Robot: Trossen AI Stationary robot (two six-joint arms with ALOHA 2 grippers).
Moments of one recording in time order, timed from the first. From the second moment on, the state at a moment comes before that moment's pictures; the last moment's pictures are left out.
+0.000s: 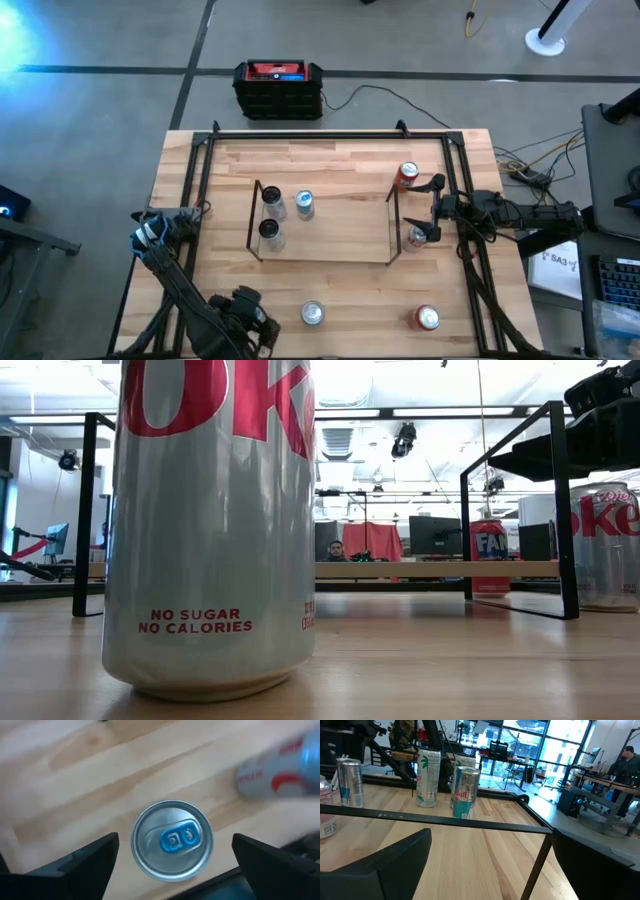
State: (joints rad) left arm -0.88 2.00 1.83 -1.45 -0.28 -2.12; right arm -0.01 0.05 0.03 -0.02 0.13 -0.18
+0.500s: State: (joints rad) left arm -0.83 1.99 1.88 -1.46 -0.06 -2.67; right arm -0.01 0.05 0.03 -0.02 0.13 -0.18
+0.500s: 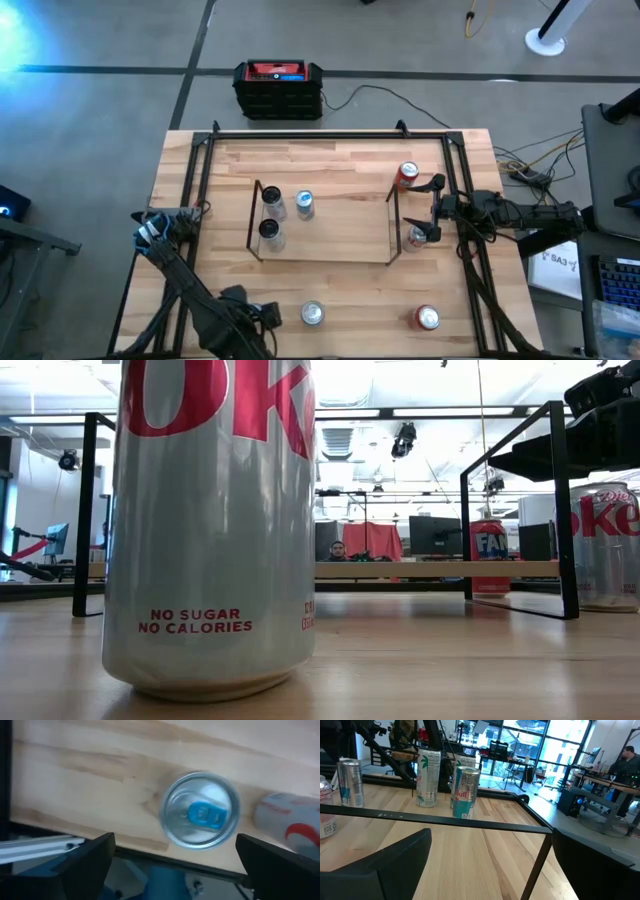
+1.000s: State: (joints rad) left arm -0.78 1.99 1.82 -1.45 -0.08 -2.71; right arm -0.01 0.05 0.03 -0.02 0.13 -0.18
